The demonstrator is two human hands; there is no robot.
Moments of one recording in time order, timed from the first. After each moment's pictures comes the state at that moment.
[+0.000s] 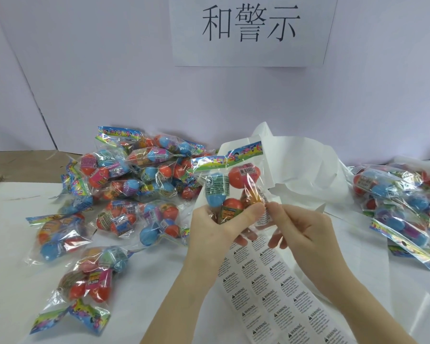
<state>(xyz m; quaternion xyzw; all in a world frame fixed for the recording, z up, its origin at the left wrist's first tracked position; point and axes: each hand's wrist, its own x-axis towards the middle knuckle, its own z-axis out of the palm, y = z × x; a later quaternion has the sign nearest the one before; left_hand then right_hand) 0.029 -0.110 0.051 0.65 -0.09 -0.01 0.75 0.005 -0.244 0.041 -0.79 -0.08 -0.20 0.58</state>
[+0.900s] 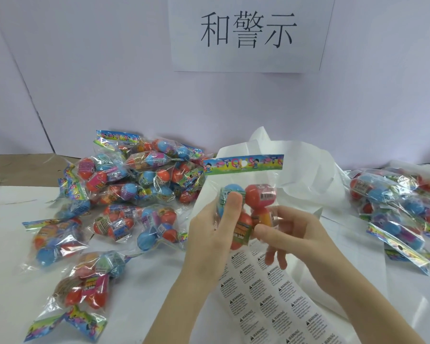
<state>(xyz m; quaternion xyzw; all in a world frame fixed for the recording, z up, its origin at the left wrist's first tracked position) 0.034 -0.109 0.038 0.70 -0.13 0.07 0.70 0.009 -0.258 0.048 -0.73 -0.09 0.01 0.68</state>
